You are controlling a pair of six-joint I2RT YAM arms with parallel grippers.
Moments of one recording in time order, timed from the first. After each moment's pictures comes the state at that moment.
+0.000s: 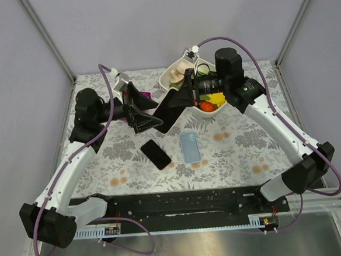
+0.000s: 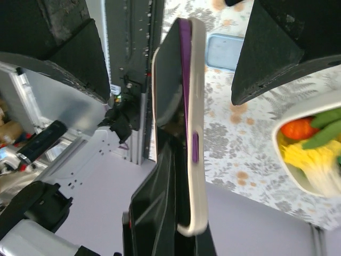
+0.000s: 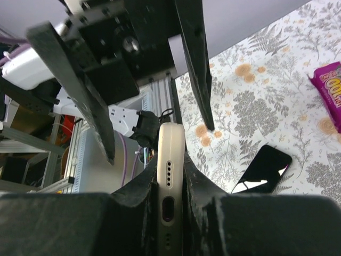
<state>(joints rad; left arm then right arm) -0.31 1.08 0.98 0.22 1.11 -0.51 0.54 1.48 1.59 -0.30 -0.97 0.39</state>
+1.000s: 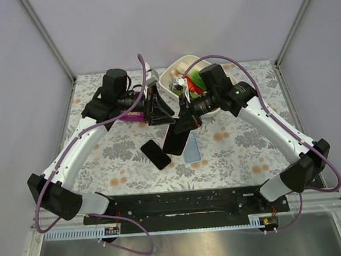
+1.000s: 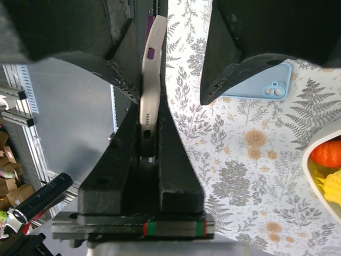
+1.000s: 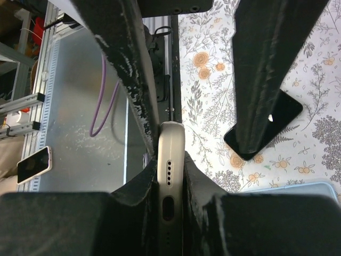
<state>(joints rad) -0.46 1.36 1.41 -0.48 1.11 -0.01 0.63 1.51 1.60 -0.79 -0.99 -0.17</state>
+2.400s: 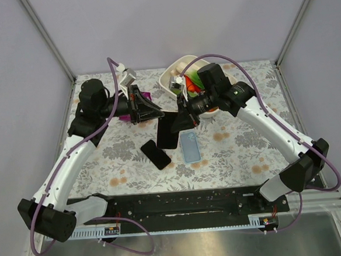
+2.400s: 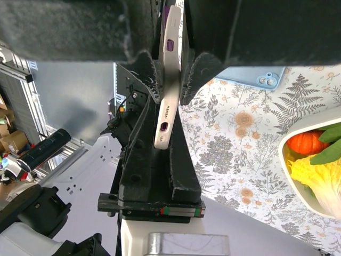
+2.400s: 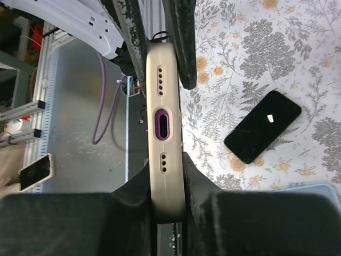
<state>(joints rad) -0.37 1.15 1.21 -0.15 1.08 -0.32 0.64 1.52 1.61 -0.77 -0.95 -0.12</state>
